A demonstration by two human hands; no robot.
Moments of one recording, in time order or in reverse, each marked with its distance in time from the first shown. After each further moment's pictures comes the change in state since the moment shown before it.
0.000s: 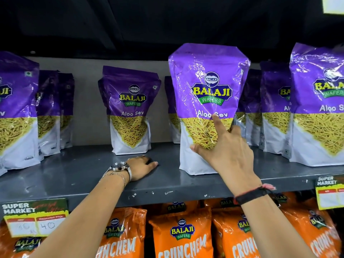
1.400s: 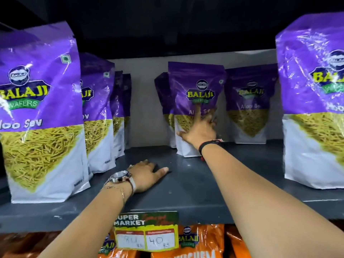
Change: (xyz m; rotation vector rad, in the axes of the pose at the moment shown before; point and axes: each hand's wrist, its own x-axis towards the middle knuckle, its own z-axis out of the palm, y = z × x) left_hand -0.029 -0.175 -0.031 0.058 0.027 -0.097; right_hand 0.065 -0.210 0.162 0.173 -0.158 -0.054
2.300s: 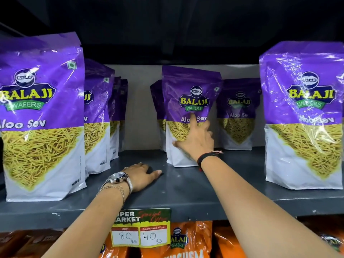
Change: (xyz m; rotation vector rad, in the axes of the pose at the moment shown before) left_hand 0.001 -0.003 0.000 -0.030 -0.053 -0.041; right_hand -0.032 -0.001 -0.025 -0.025 0.023 -0.026
